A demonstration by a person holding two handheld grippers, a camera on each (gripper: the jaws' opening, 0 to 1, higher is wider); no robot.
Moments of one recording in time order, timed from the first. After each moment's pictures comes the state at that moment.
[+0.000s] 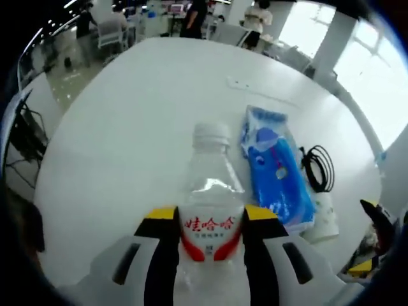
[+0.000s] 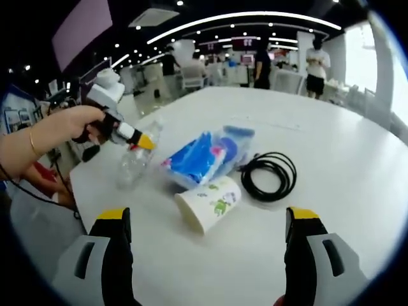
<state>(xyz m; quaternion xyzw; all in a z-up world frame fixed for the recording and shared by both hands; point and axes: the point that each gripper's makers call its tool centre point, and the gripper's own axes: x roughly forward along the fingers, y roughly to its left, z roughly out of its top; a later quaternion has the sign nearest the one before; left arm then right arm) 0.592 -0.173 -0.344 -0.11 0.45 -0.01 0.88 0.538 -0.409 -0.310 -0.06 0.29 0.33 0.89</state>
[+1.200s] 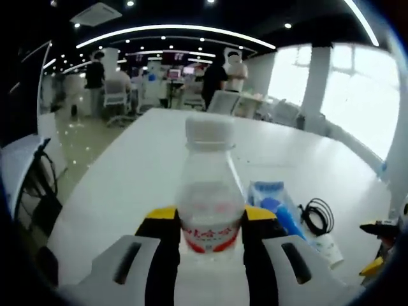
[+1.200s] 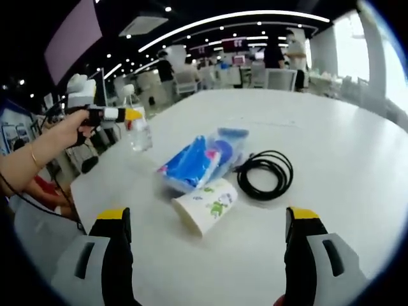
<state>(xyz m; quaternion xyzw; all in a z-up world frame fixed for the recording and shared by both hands) 0.639 -0.121 -0.267 -0.08 0.23 0.00 0.97 0.544 -0.414 -0.310 -0.03 0.30 0.32 0.90</state>
